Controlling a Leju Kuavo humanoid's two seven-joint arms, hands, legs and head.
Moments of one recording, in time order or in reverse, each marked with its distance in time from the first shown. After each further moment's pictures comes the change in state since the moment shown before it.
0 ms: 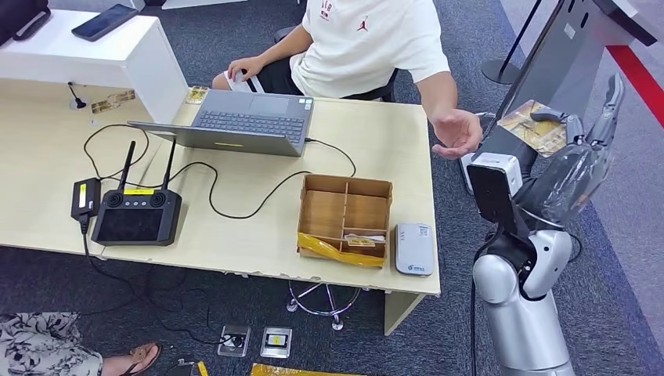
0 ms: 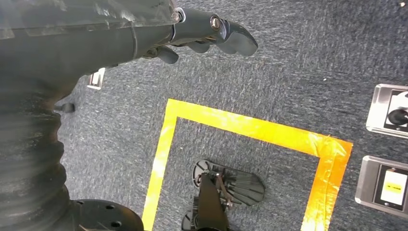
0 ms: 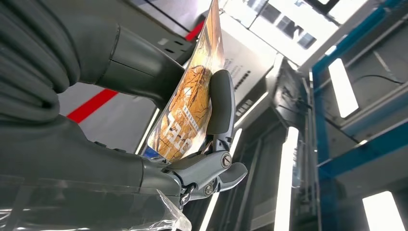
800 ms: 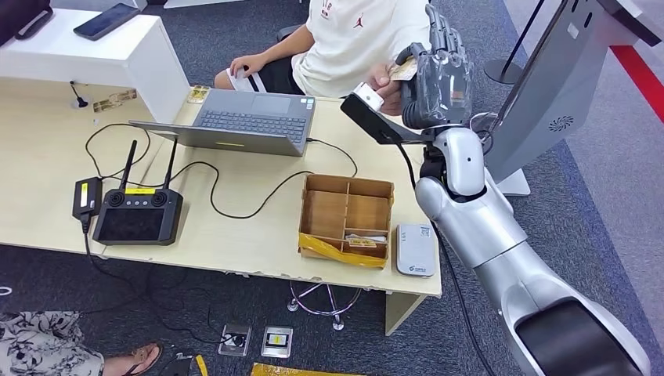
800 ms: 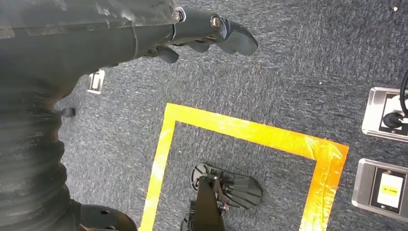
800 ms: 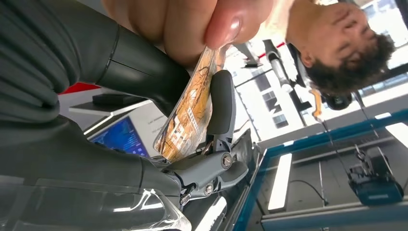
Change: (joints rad) left arm -0.026 0.015 -0.023 0.005 -0.007 -0.014 0.033; right arm -0.535 0.021 0.440 0.651 -0.026 0.199 0.132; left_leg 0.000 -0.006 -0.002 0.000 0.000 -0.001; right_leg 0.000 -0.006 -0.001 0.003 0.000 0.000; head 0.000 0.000
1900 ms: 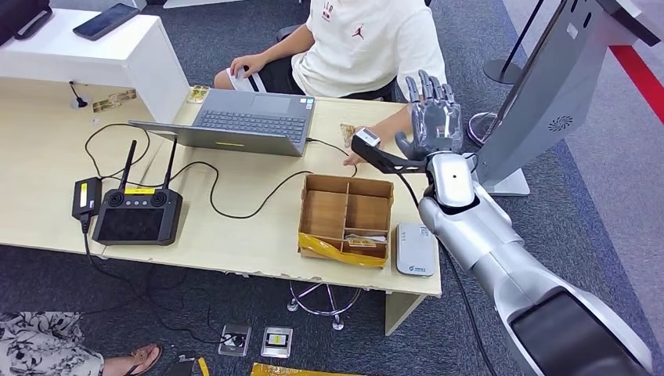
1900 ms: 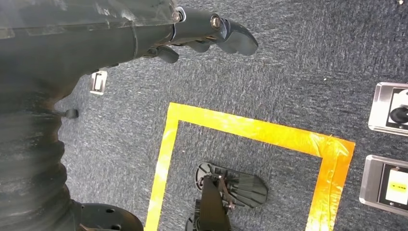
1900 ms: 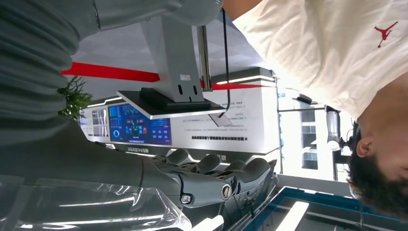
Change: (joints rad) left arm 0.005 -0.006 -0.023 0.001 0.011 0.007 0.001; right arm -0.033 -0.001 0.132 0.343 0.070 0.032 0.070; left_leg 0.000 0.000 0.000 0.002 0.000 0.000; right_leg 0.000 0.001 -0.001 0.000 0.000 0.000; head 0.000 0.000
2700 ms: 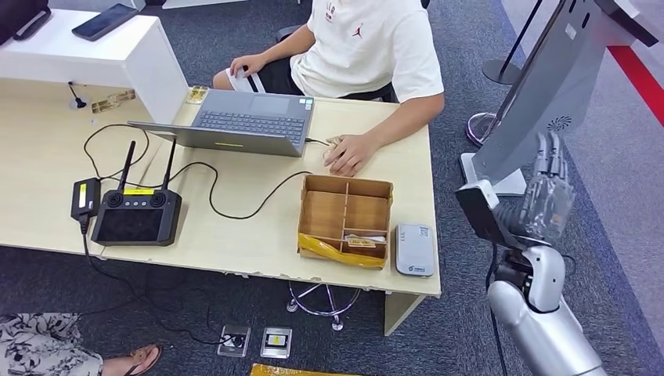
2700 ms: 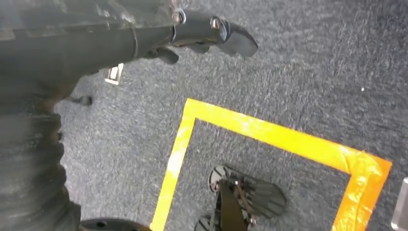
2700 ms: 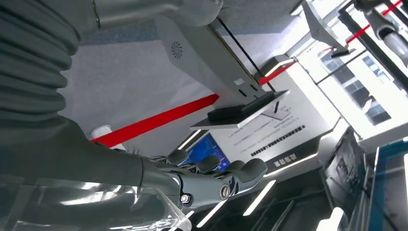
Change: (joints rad) left arm 0.089 -0.004 0.002 0.004 0.134 0.023 -0.095; right arm 0.642 -0.318 -0.396 -0.813 -0.219 -0.239 -0.030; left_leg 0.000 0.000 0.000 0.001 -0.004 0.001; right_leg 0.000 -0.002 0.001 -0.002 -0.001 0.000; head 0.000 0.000
